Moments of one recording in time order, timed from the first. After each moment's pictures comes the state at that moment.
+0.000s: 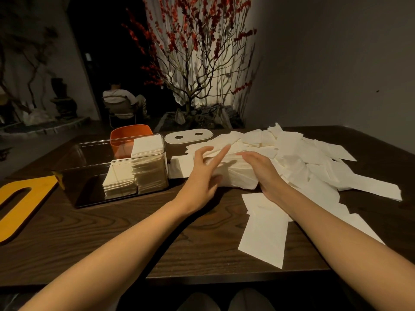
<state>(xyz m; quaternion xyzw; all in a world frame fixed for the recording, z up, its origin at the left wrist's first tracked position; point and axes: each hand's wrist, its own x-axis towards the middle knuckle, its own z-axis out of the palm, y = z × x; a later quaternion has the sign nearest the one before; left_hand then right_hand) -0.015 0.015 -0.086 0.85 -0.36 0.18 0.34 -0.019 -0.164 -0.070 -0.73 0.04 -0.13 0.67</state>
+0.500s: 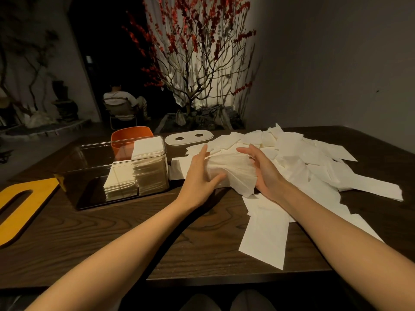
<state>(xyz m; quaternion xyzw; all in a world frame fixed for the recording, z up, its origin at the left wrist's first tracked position) -0.011 0.012 -0.085 0.84 -0.25 0.16 0.46 -0.031 -0.162 -0.058 -0.64 0.02 -0.02 0.77</state>
